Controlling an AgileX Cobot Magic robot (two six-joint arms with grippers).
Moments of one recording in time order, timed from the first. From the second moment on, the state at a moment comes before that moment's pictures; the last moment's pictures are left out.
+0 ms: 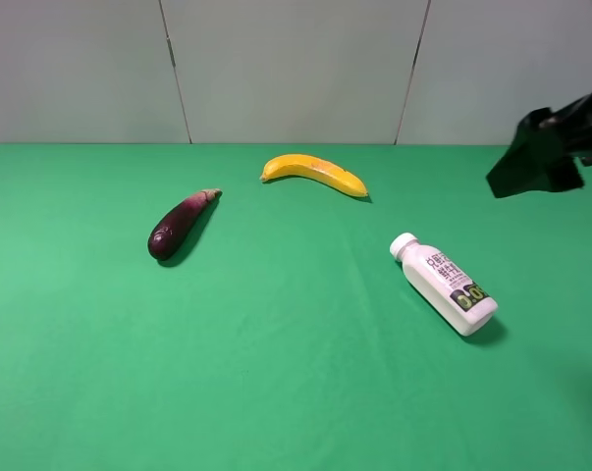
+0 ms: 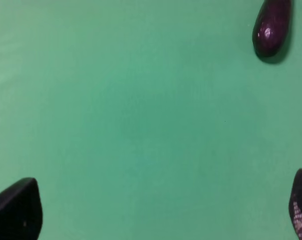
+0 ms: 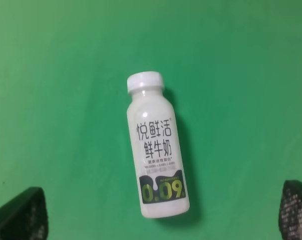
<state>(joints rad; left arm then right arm) 0.04 0.10 -0.49 0.04 1.06 0.00 0.37 1.04 -0.96 0.01 1.01 -0.02</state>
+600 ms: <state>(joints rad) 0.04 0.10 -0.49 0.04 1.06 0.00 0.37 0.51 -0.66 0.02 1.02 -0.02</state>
